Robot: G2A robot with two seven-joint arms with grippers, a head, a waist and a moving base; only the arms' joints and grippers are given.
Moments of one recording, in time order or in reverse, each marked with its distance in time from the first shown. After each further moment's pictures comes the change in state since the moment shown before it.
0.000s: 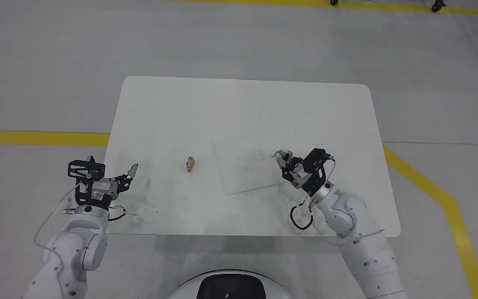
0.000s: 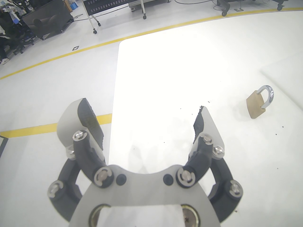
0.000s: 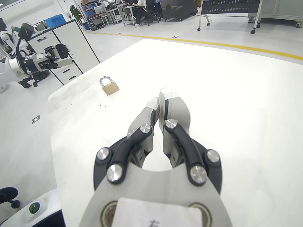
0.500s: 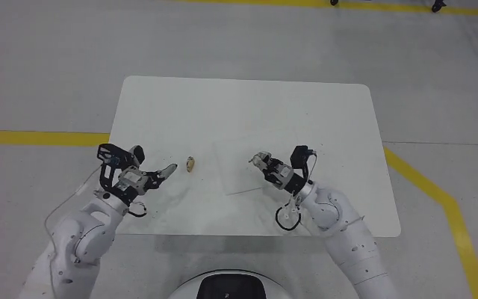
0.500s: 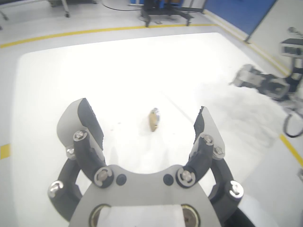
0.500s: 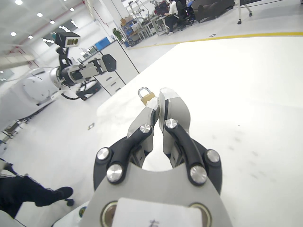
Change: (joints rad) left arm -0.121 0.003 0.063 -0.076 -0.403 -0.412 -0.260; right arm 0.147 -0.039 -0.179 0.195 0.322 -0.181 0.050
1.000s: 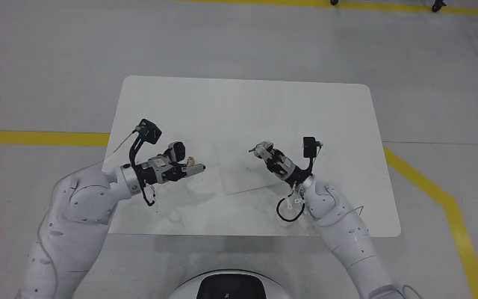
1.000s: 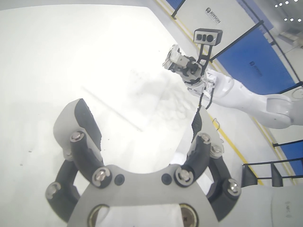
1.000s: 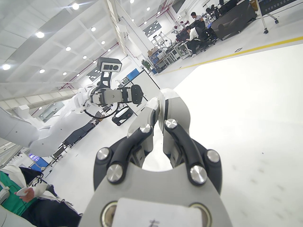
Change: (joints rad) left arm -0.292 0.014 0.114 0.132 -0.492 -0.125 -0.521; right arm 0.122 -0.025 -0.067 0.194 0.254 -0.173 -0.028
